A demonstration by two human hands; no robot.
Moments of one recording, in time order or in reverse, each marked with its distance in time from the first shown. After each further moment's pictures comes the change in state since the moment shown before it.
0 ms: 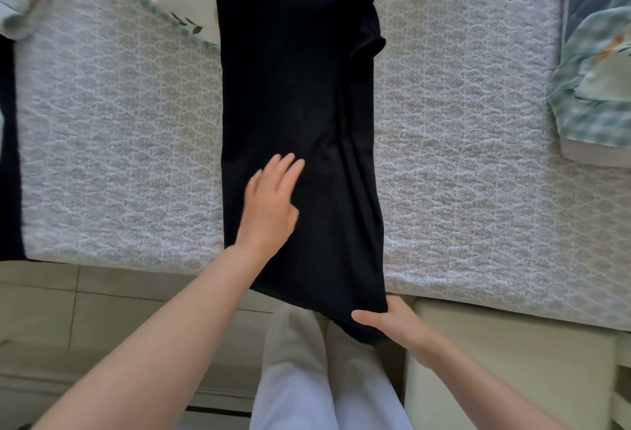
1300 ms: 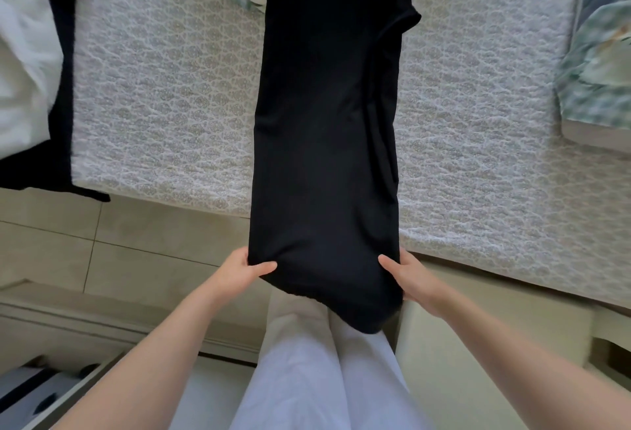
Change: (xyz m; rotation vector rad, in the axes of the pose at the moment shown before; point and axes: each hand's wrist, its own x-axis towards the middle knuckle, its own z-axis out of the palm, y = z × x) left_hand -0.187 -0.027 -0.031 -0.917 -0.544 -0.885; right_hand -0.028 0.012 -0.001 -0.044 0.038 -0.015
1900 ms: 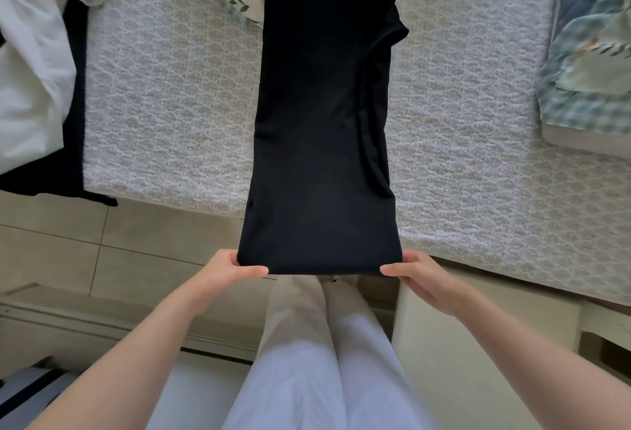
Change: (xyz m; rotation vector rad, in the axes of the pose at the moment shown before) left_hand -0.041 0.024 -0.019 0.036 -0.018 -0.080; right_hand -0.038 -0.013 -0.025 0.153 -0.159 -0.118
